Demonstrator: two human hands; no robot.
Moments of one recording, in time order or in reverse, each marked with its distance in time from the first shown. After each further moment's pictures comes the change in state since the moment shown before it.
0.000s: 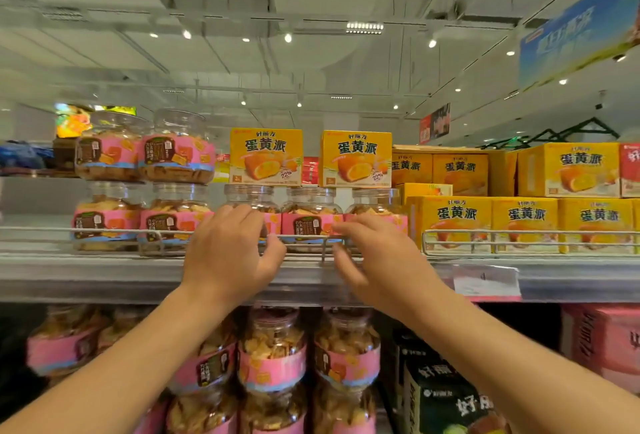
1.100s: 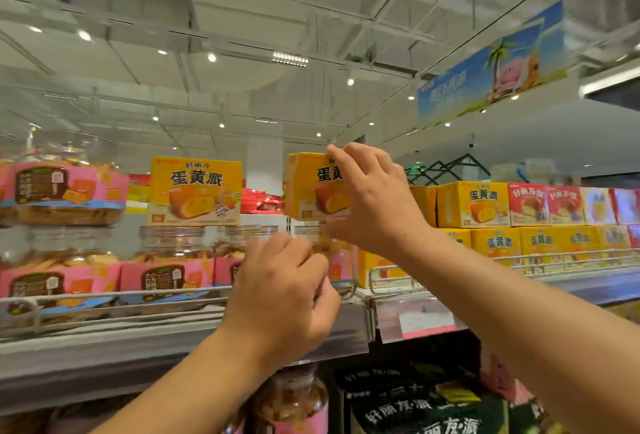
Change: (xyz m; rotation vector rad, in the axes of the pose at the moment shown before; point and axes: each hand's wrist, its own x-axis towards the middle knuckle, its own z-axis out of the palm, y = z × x) left_hand 0.033 0.086 0.030 -0.304 0.136 0.313; right_hand 0.076 0.054 -0.061 -0.516 0.126 0.094
